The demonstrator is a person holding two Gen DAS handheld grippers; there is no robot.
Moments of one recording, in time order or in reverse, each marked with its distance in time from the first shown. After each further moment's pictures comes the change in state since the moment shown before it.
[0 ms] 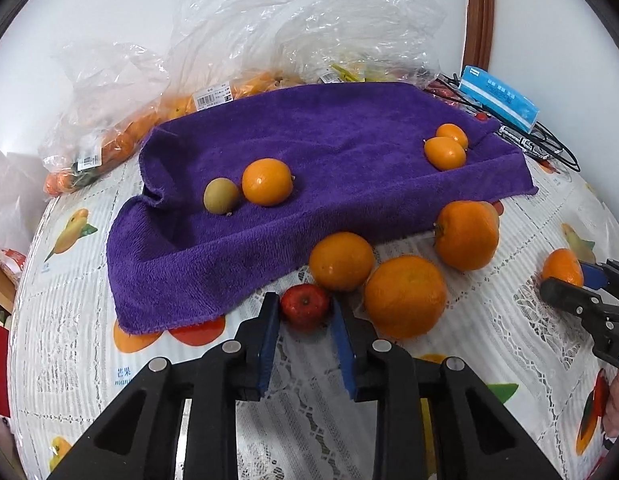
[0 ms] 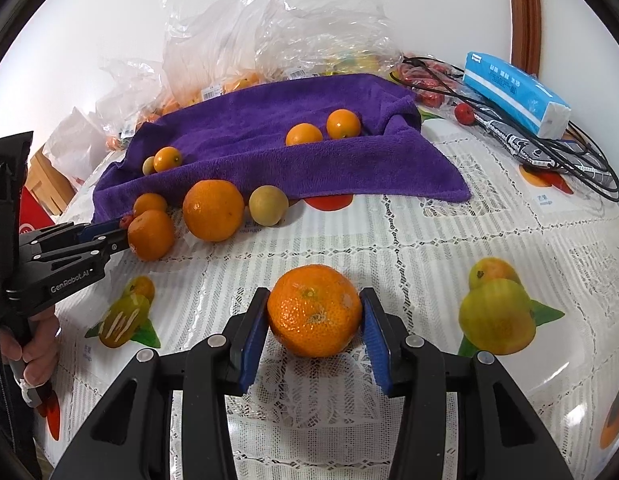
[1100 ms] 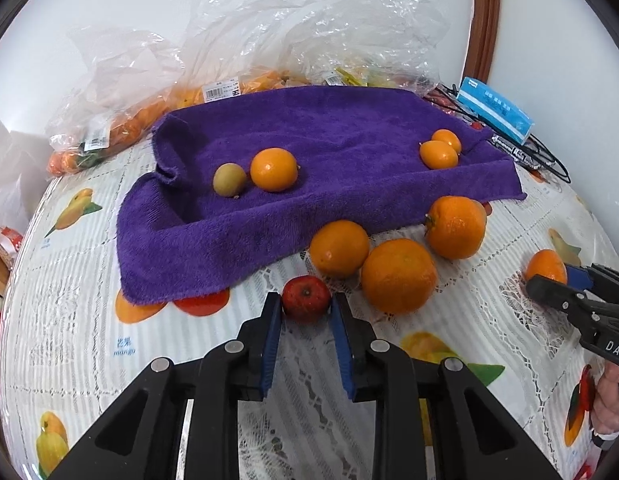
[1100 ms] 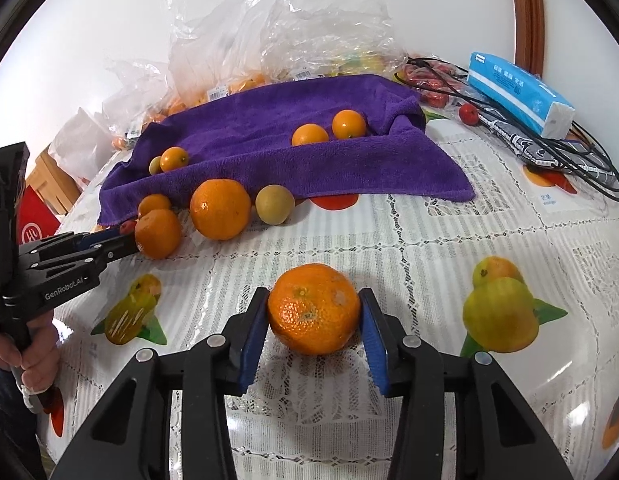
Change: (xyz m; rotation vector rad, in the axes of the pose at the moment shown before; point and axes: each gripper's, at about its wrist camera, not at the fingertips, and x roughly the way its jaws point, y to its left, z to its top) left arm -0.014 0.011 -0.013 -0.066 -0.009 -0.045; right arm -0.003 0.000 -0.002 -0.007 0.000 0.021
